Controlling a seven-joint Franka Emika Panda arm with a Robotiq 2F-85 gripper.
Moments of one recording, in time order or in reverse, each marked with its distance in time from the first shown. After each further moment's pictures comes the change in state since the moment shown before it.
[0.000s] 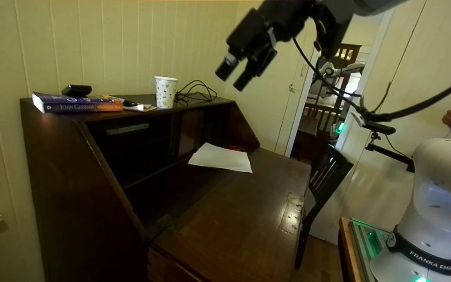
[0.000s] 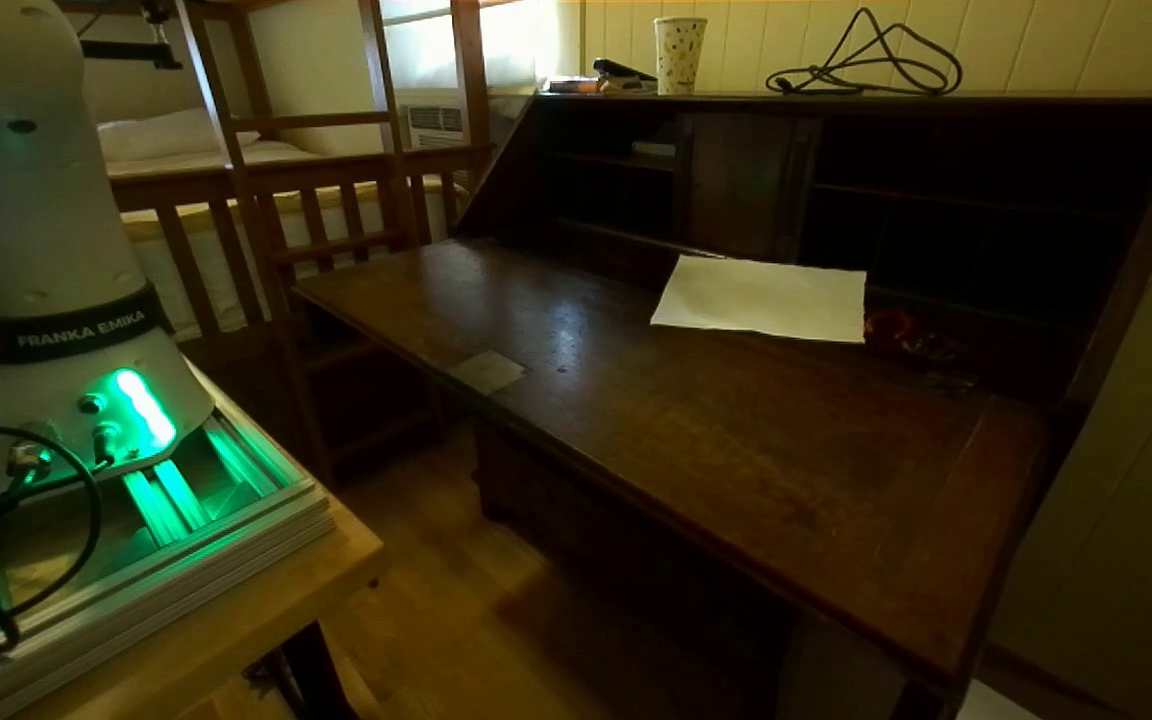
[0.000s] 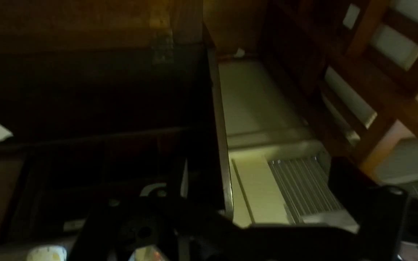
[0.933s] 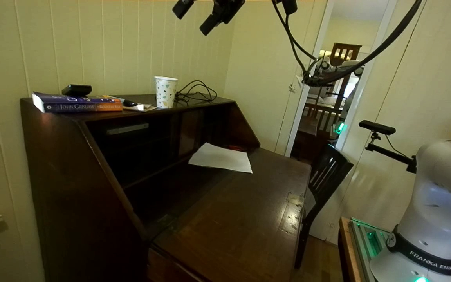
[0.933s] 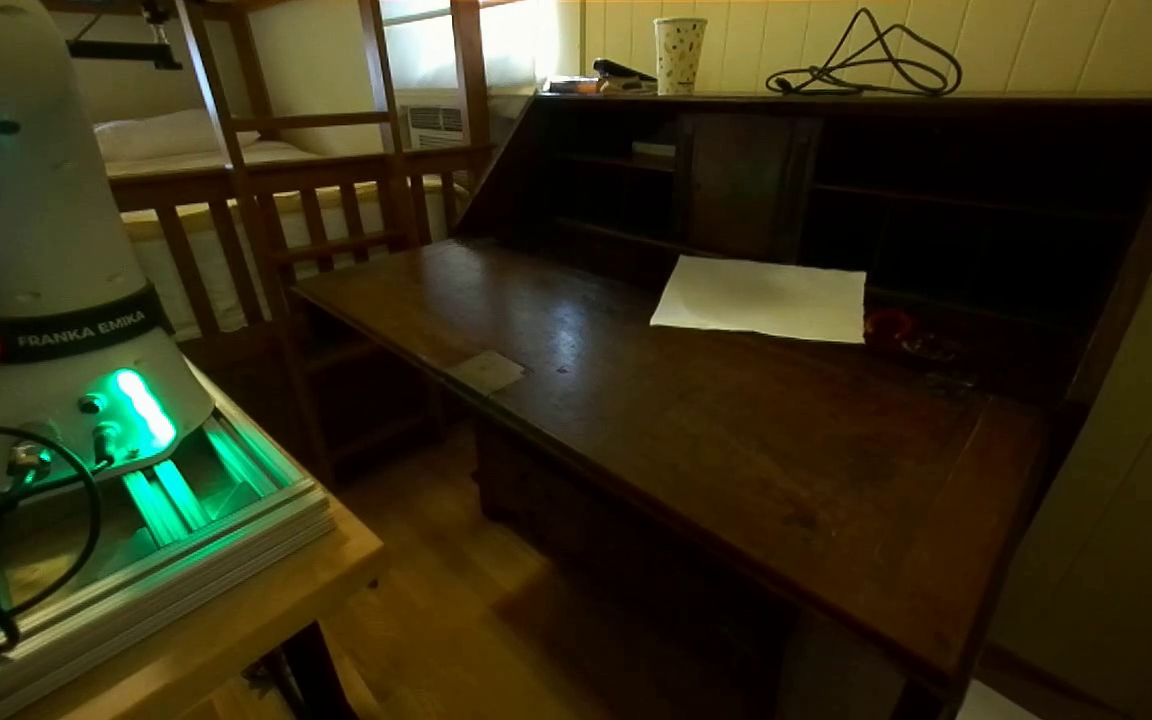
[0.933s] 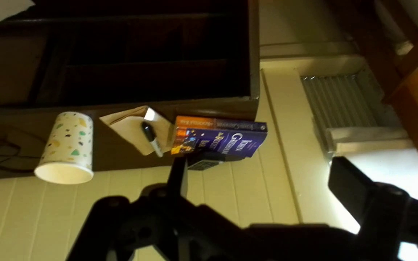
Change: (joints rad) arm -0.085 0.196 0.025 0.311 -0.333 0.037 0.144
